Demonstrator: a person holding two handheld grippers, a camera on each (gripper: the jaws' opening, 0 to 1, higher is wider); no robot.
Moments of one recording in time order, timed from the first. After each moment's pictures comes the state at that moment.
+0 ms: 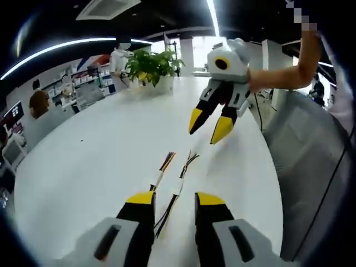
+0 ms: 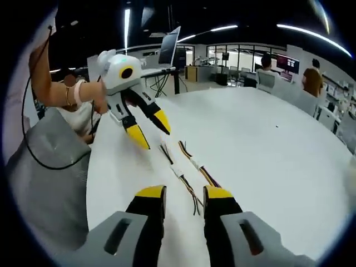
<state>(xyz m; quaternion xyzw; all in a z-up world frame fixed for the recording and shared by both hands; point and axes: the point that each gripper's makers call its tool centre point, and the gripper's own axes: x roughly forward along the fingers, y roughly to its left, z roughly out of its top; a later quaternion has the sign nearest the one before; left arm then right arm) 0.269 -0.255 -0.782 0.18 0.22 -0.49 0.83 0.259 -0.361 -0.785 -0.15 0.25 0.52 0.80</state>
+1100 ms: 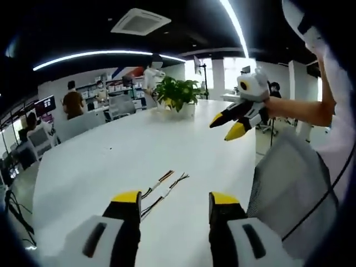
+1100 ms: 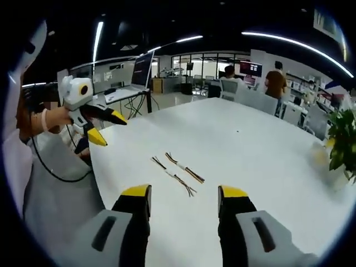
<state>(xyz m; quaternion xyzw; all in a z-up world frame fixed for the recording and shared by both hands) 0.181 -0.236 -0.713 0.10 0.17 -0.37 0.91 0.206 -0.417 -0.714 -0.11 0.22 0.41 0.88</state>
